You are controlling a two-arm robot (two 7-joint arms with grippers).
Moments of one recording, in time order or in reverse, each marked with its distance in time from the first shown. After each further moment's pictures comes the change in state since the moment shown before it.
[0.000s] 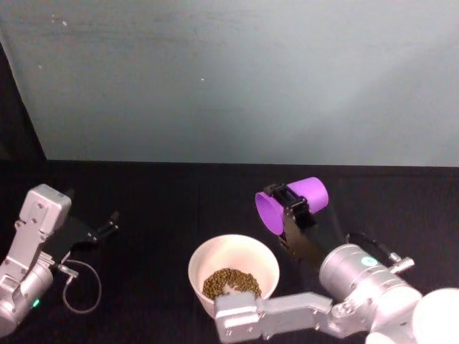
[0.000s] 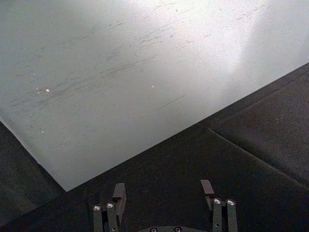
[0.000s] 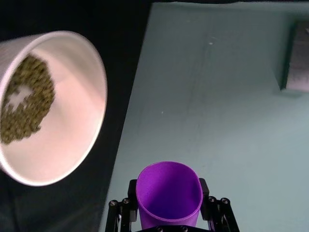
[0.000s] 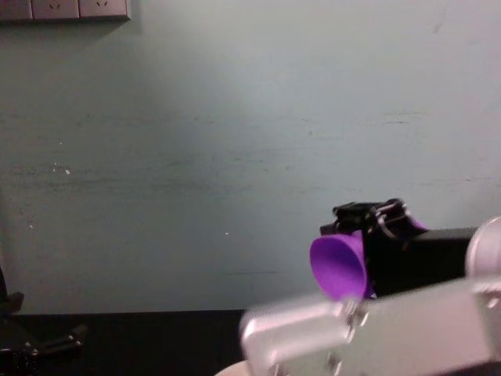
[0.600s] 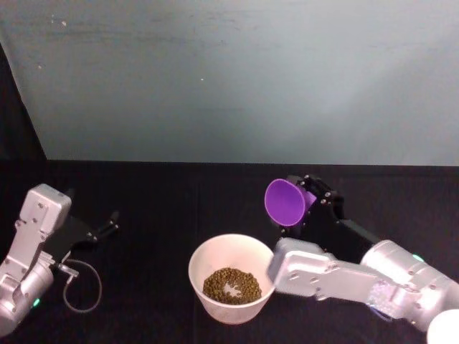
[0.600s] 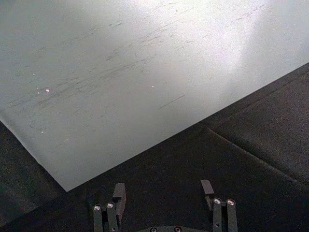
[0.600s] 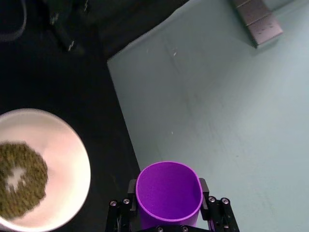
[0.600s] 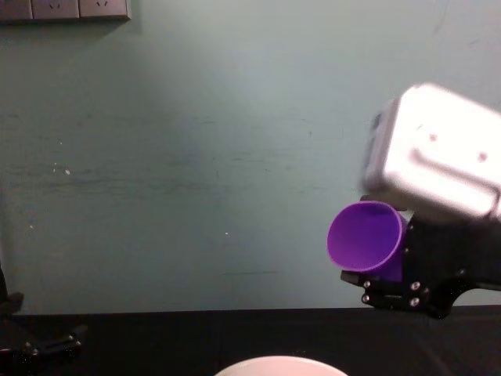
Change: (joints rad) left arm 0.000 0.000 0.000 0.000 0.000 0.000 0.000; right arm -0.233 -0.031 0.344 0.007 0.558 -0.267 -0.199
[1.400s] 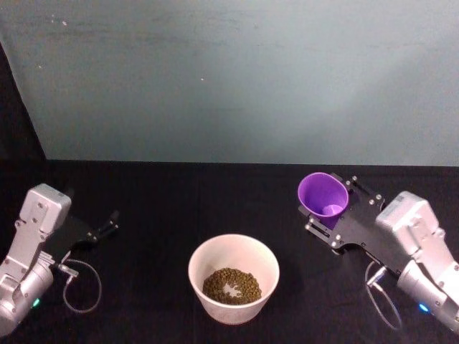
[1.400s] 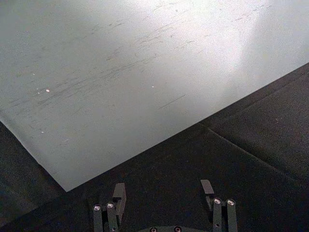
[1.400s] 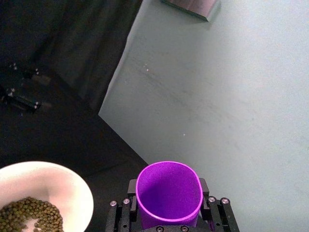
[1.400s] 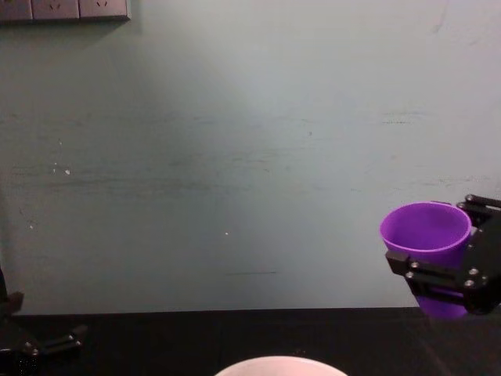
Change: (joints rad) left arm 0.000 0.000 0.000 0.000 0.000 0.000 0.000; right arm -0.129 -0.109 0.260 0.168 0.470 -0.283 0.047
